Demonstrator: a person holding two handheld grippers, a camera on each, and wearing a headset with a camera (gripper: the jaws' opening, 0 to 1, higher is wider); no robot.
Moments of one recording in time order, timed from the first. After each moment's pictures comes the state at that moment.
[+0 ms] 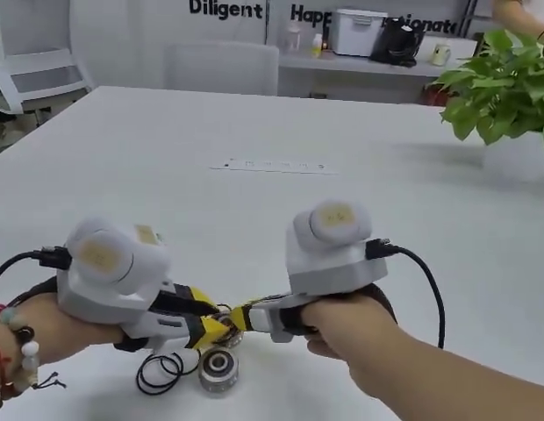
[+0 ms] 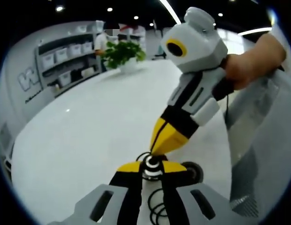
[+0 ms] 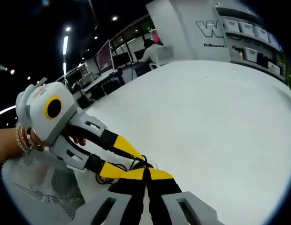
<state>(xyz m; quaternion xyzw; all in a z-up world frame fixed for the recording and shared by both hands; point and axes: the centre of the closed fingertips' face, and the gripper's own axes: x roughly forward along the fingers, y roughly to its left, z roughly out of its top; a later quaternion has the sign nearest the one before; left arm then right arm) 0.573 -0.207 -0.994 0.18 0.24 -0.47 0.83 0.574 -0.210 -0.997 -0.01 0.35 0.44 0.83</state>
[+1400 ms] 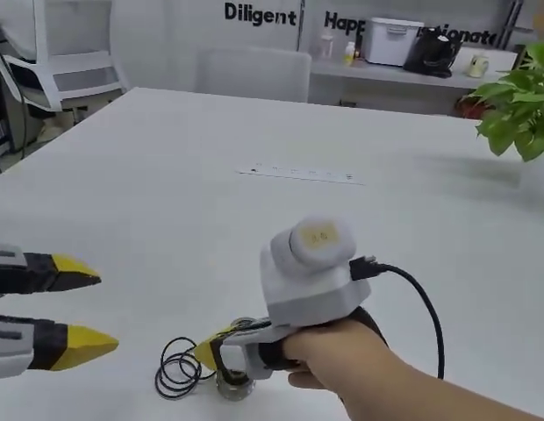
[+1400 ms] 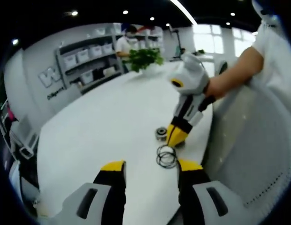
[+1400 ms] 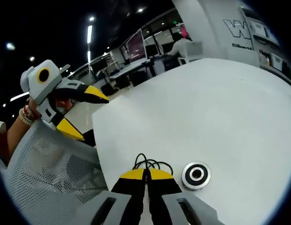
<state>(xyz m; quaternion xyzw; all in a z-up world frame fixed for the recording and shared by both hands) 0.493 -0.091 -0.922 0.19 0.24 -0.39 0.87 0.517 -0.157 -0.995 -0.04 0.36 0.55 0.76</state>
